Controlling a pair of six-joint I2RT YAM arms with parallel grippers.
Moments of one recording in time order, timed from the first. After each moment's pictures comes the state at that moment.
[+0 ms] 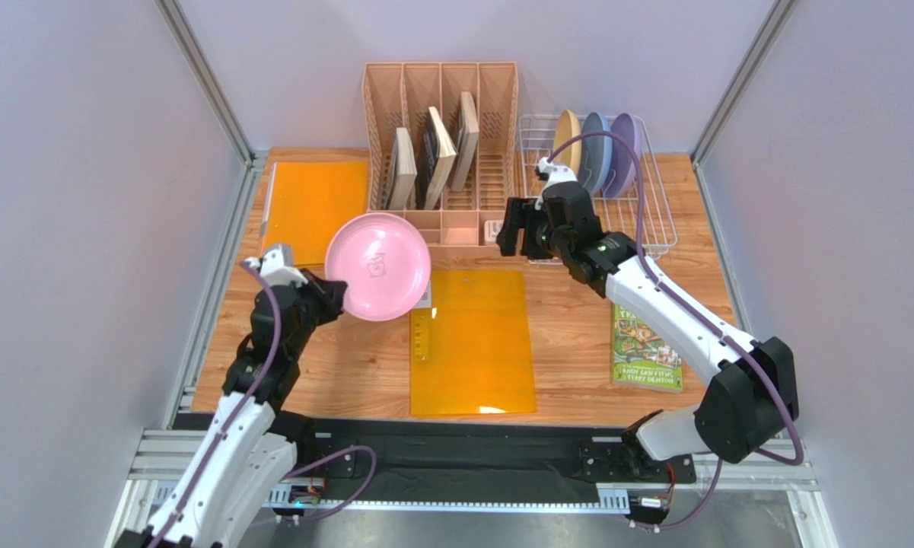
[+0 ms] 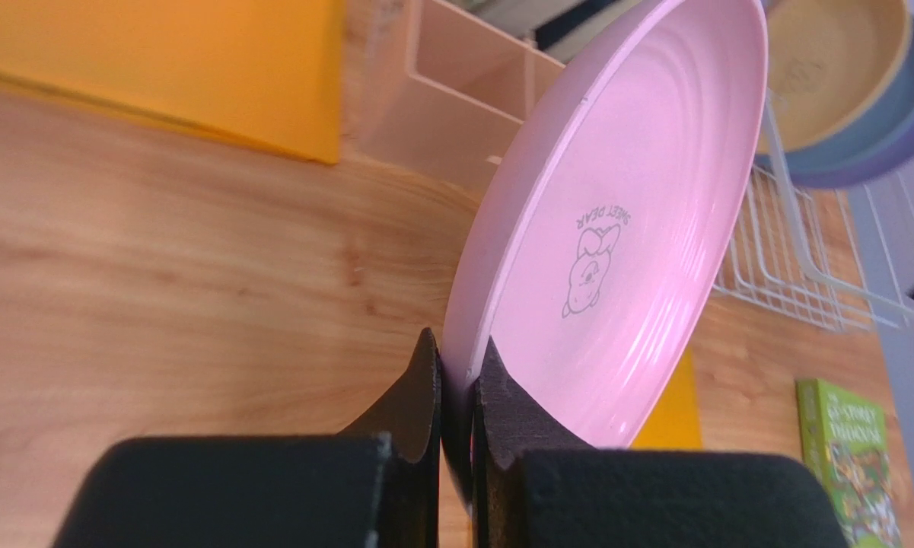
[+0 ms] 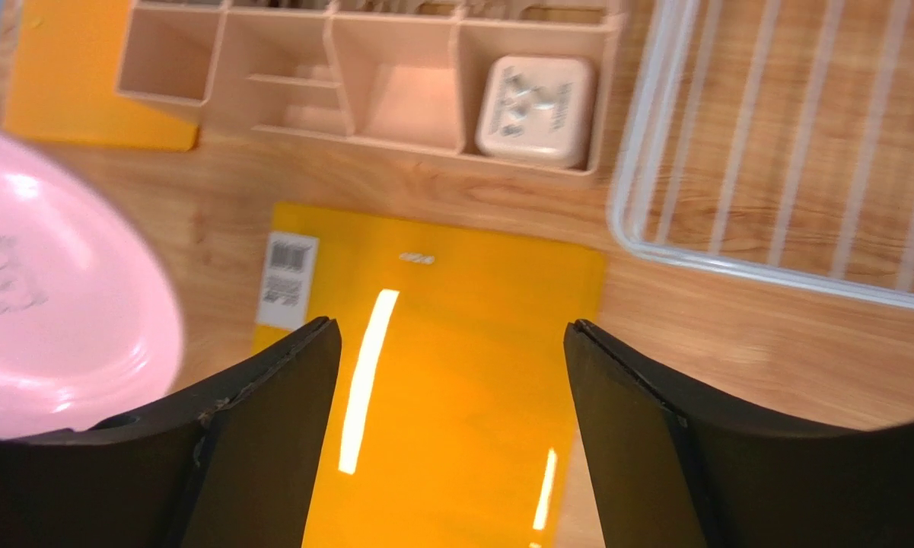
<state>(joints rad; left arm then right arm) -0.22 0.65 0.45 -0.09 -0.02 -0.58 0.54 1.42 1.18 -0.34 0.03 0.43</state>
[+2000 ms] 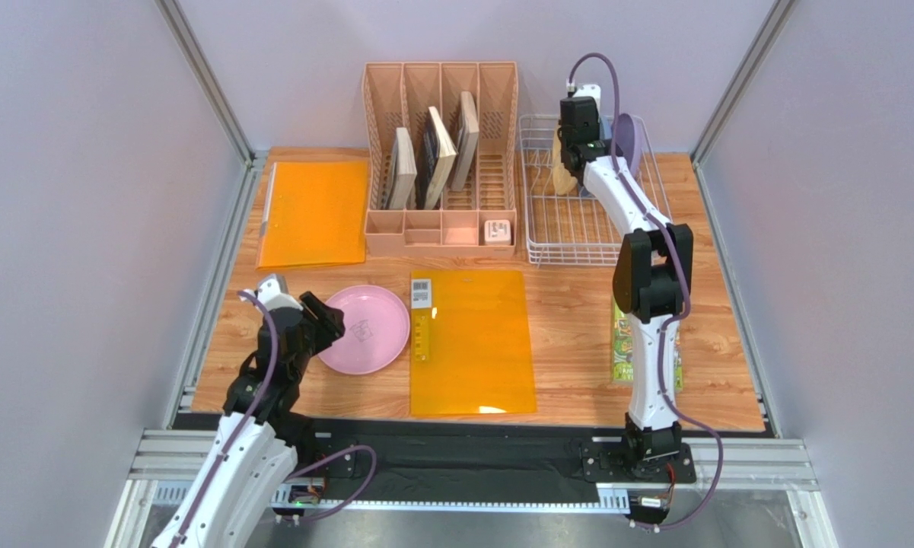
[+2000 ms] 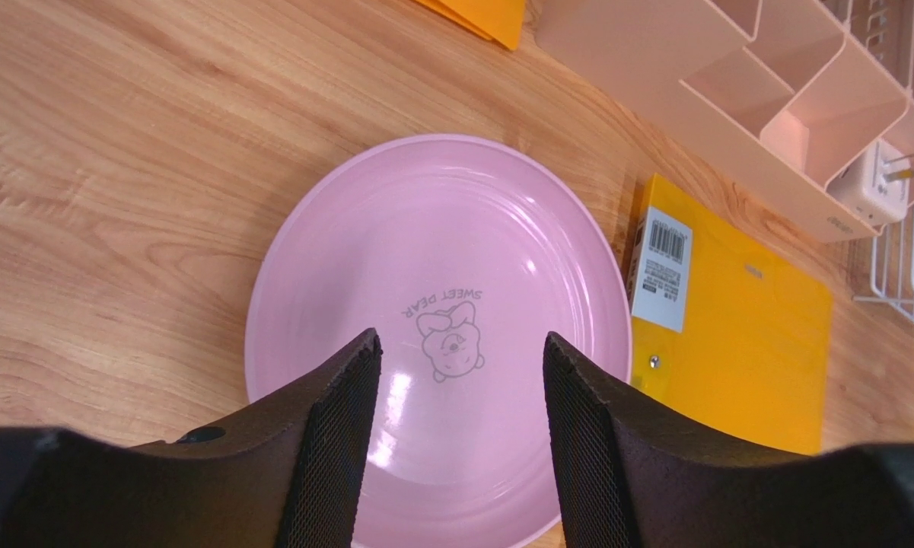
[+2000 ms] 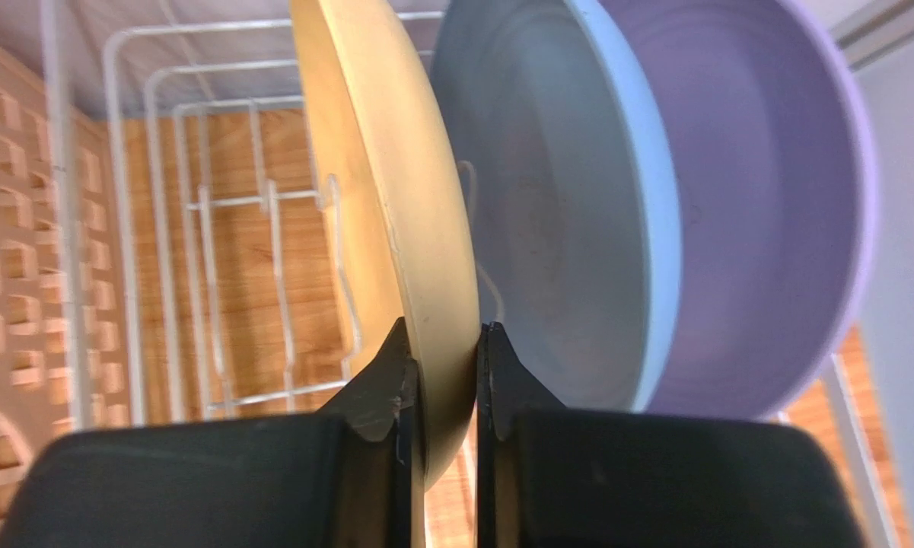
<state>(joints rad) -0.22 0.44 0.34 -0.39 -0.22 -0.68 0.20 2.27 2.11 -0.41 0.41 0.07</state>
